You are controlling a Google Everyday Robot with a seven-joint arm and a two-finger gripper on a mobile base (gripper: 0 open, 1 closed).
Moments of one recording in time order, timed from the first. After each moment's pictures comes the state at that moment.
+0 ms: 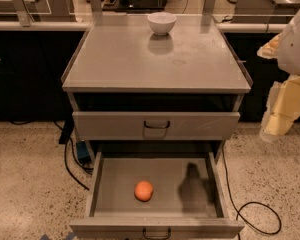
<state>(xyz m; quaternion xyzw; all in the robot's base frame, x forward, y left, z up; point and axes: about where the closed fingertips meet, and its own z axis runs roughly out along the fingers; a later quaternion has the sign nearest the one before) 0.438 -0.217 0.977 -0.60 0.78 -0.03 0.16</state>
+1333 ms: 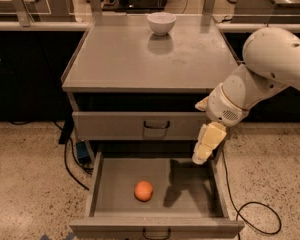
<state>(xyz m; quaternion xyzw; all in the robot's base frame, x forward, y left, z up) 0.507 -0.140 0.790 -0.61 0.76 0.14 0.17</state>
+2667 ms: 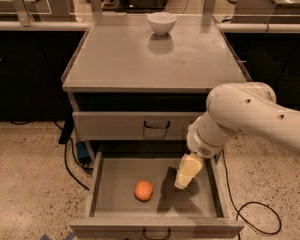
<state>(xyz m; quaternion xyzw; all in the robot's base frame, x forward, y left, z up) 0.495 -0.118 0.706 -0.58 0.80 0.05 0.17</state>
